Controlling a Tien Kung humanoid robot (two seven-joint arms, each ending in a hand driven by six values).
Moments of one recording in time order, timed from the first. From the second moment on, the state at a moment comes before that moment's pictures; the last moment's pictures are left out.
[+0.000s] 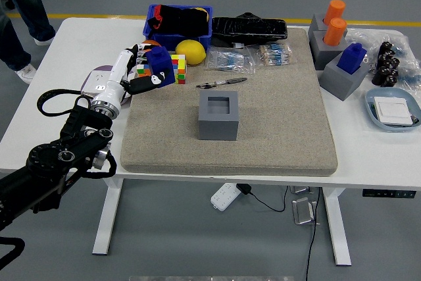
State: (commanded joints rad) left arm -0.75 0.18 -0.47 -0.71 0.70 0.47 -0.40; right arm 0.05 -0.44 1.54 0.30 -1.90 0.18 0.06
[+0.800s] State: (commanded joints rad) left arm -0.69 0.12 -0.30 -0.52 0.52 0.52 -0.50; right arm 0.05 -0.44 1.53 0.30 -1.90 0.17 0.07
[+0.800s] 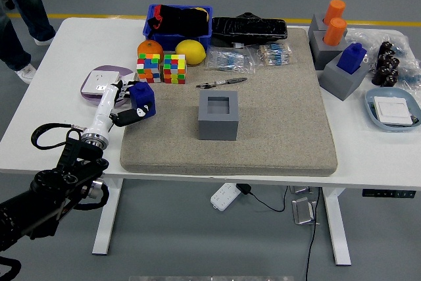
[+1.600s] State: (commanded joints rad) left arm -0.70 0.17 -0.38 -0.67 0.59 0.52 -0.51; right arm 0.06 -0.46 1.50 0.30 -1.90 0.17 0.07
